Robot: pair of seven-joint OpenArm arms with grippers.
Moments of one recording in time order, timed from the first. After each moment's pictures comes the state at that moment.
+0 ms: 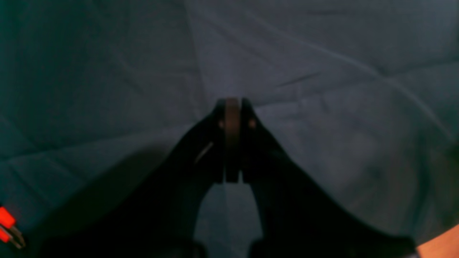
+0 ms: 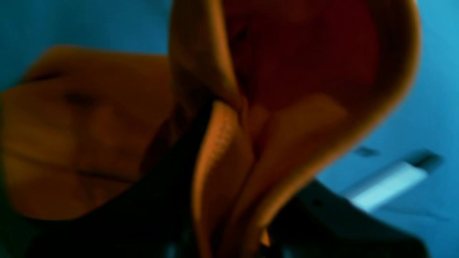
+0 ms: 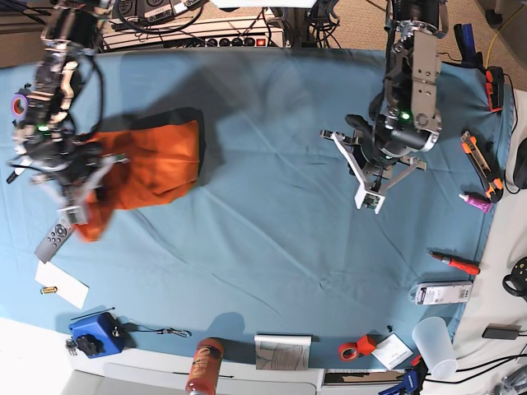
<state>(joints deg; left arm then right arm) 4.9 -5.5 4.8 111.1 -11.1 -8.1 68.3 -1.1 21.6 19.3 107.3 18.7 25.7 -67.3</state>
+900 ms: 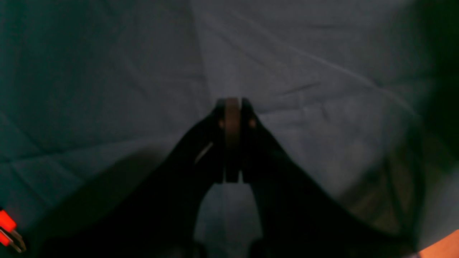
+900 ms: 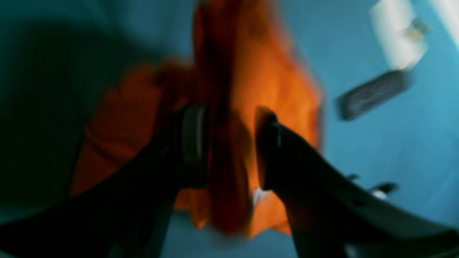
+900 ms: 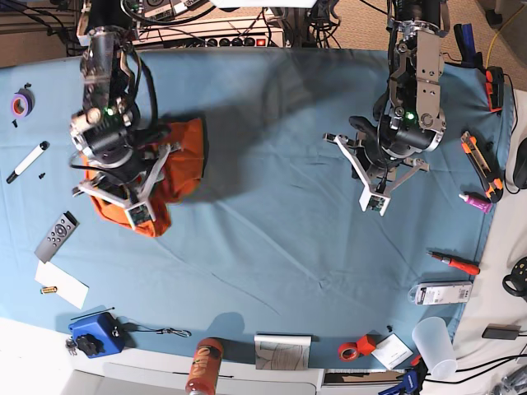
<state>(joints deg) 5.2 -5.4 4.0 111.1 -11.3 -8.1 66.3 -1.8 17.2 1.2 123.0 0.9 21.0 -72.5</state>
